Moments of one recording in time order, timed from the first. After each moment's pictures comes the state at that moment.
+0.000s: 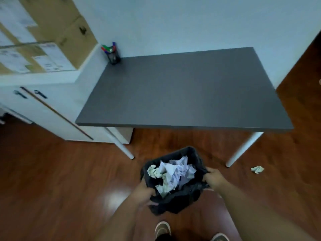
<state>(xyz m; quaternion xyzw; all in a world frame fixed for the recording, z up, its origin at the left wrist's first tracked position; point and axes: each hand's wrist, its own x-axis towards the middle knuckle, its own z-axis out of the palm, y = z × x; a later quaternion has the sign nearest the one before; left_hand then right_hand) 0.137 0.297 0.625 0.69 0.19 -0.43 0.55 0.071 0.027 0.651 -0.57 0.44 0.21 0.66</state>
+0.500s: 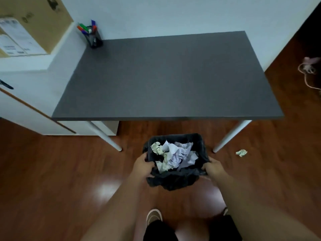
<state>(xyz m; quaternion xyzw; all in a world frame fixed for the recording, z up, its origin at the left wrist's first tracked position) 0.186 0.234 0.645 0.76 0.13 -0.39 0.50 0.065 0.006 0.627 -0.50 0.53 0.11 0.68</state>
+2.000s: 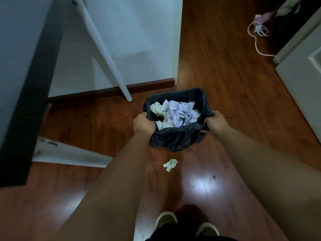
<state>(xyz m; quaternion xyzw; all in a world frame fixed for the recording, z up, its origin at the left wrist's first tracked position) 0.183 -0.481 0.324 0.92 -0.07 -0.23 0.32 0.041 -0.680 0.319 -0.55 0.54 -0.01 0.64</state>
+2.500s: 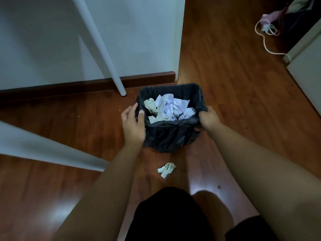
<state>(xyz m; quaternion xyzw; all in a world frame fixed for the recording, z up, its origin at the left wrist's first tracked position) 0.171 -0.458 0.190 0.85 -0.09 -0.07 0.51 0.061 -0.682 0.211 -0.63 0.49 -0.01 0.60</state>
